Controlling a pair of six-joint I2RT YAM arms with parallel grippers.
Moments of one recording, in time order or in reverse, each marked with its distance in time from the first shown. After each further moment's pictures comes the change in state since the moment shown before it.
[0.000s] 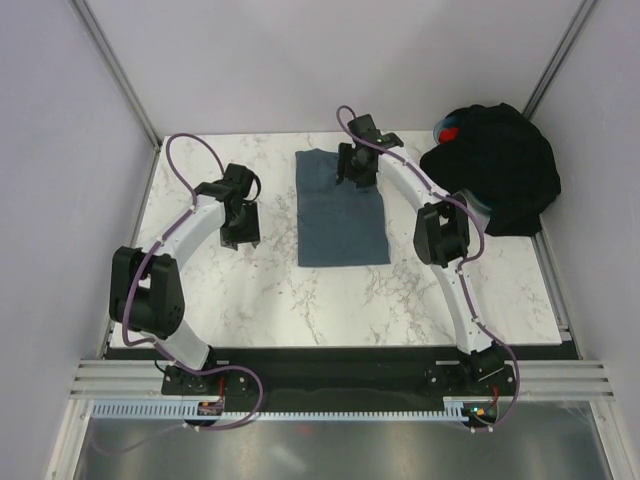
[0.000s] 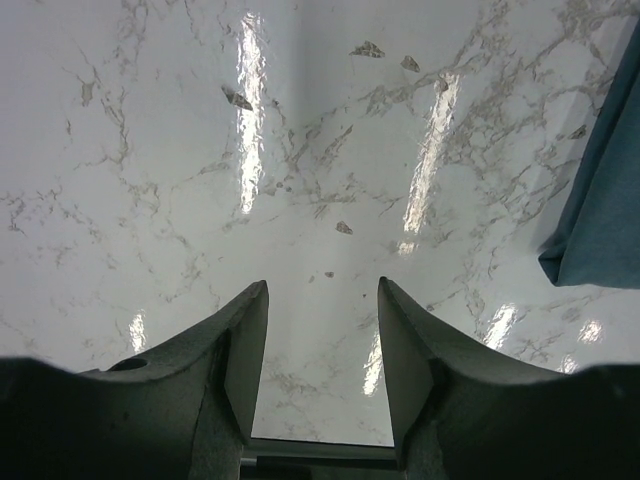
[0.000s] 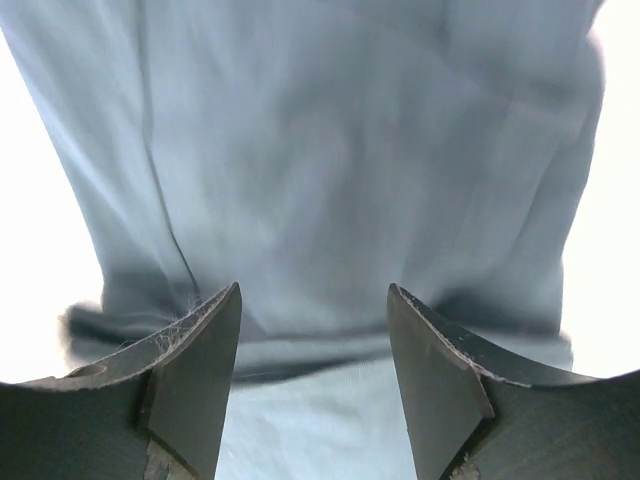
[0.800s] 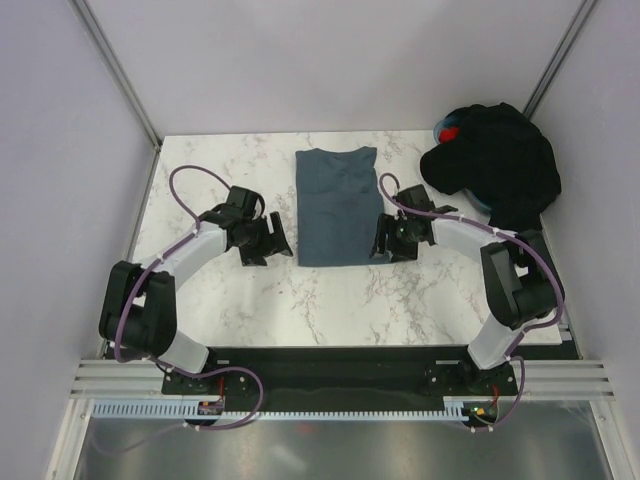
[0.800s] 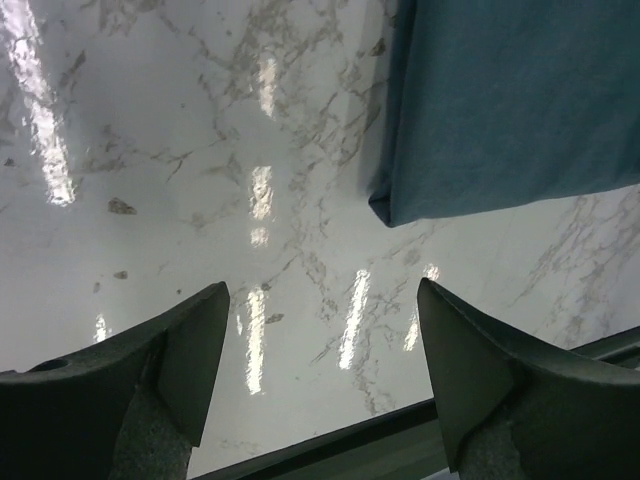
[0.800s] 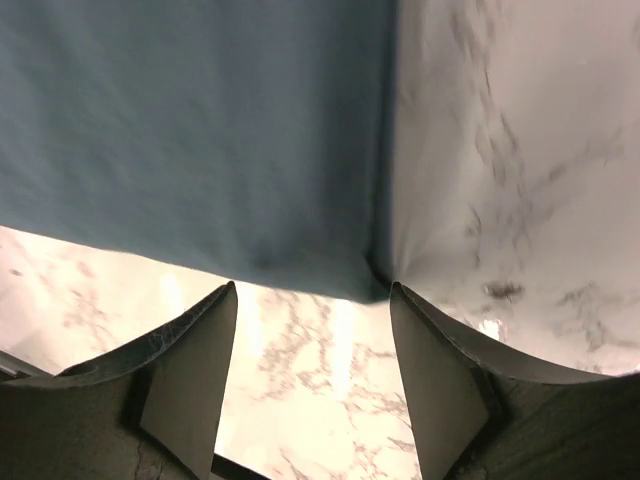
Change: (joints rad) left arm -0.043 -0.124 -0.283 0.306 0.348 -0.190; right arm -0.078 -0.787 -1.270 0.414 -0.249 0.014
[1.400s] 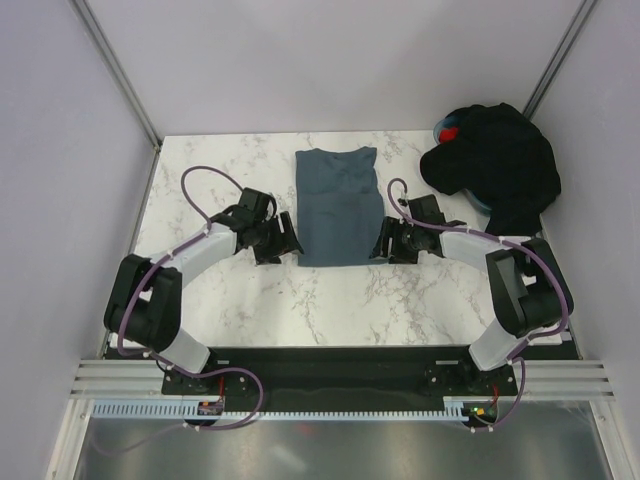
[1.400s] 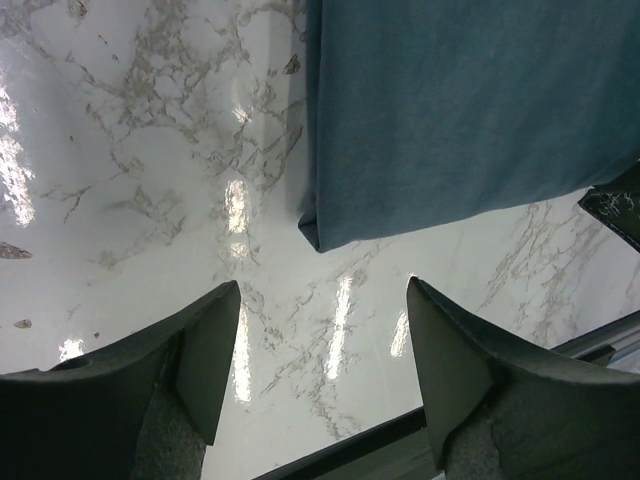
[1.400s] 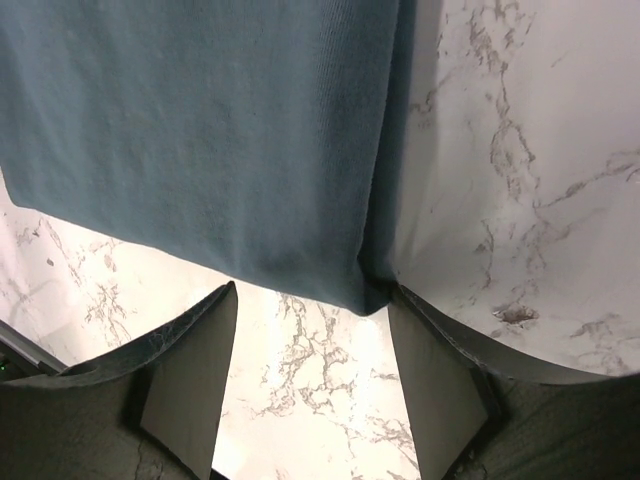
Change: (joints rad) left arm -0.080 0.042 -0.002 0.125 0.020 -0.080; right arm -0.039 -0.056 -0.210 0.238 -0.088 0.005
